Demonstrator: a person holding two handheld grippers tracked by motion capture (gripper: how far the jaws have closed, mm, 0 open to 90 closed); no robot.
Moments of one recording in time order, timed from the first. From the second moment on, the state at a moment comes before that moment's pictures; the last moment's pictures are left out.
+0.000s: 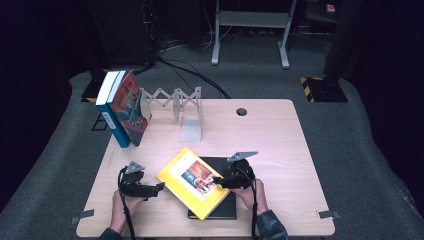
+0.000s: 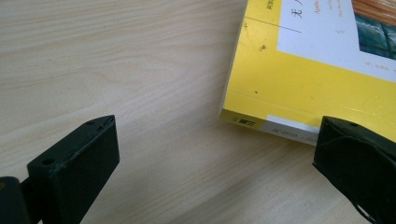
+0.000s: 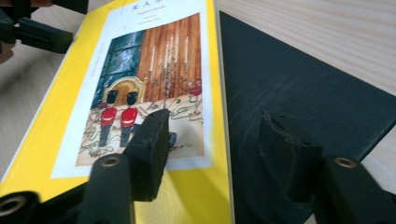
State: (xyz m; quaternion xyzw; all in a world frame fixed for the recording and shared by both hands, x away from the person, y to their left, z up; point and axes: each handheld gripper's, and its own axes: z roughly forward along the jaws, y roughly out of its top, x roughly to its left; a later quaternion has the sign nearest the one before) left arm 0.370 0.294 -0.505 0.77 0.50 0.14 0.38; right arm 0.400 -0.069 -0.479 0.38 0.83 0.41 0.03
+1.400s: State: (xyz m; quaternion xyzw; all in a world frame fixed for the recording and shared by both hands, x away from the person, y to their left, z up) left arm 0.412 0.250 -0.499 0.76 0.50 0.07 0.40; right arm 0.377 -0.096 -0.485 0.42 0.80 0.43 0.02
